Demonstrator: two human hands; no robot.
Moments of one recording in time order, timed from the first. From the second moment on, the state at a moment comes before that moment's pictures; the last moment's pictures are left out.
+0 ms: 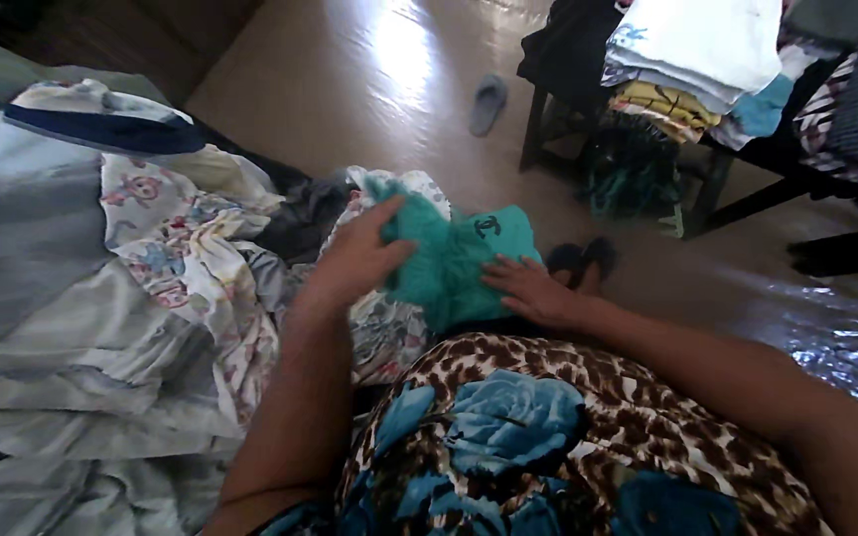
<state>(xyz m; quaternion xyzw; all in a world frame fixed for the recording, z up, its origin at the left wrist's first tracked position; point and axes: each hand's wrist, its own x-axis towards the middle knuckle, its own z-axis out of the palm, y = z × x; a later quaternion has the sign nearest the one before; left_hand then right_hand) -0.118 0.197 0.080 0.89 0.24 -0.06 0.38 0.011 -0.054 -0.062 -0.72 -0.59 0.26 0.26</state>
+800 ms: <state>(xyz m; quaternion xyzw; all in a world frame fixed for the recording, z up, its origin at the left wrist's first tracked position) -0.037 0.132 -0.096 0.98 -0.08 0.02 0.19 0.031 -0.088 -0.065 -0.69 -0.02 0.47 0.56</state>
